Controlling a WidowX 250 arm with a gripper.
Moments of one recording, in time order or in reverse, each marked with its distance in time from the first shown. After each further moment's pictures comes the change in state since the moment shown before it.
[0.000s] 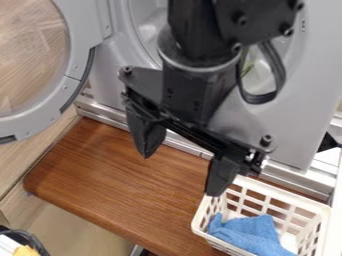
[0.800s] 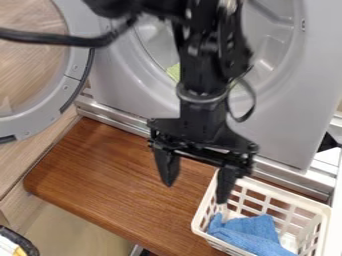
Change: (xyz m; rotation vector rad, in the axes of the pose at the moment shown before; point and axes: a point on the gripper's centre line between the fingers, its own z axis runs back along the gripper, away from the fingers) arm 0.032 0.017 -0.101 -0.154 0.247 0.190
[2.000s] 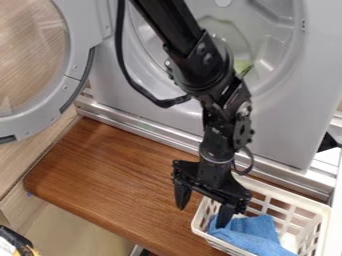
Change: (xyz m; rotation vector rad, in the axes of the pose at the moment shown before) arm 0.047 0.008 -0.110 0.115 0.010 -0.095
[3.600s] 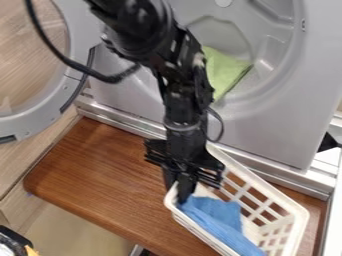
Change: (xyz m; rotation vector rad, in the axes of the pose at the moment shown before) arm -0.023 0.029 0.049 -0.137 0.018 -0.033
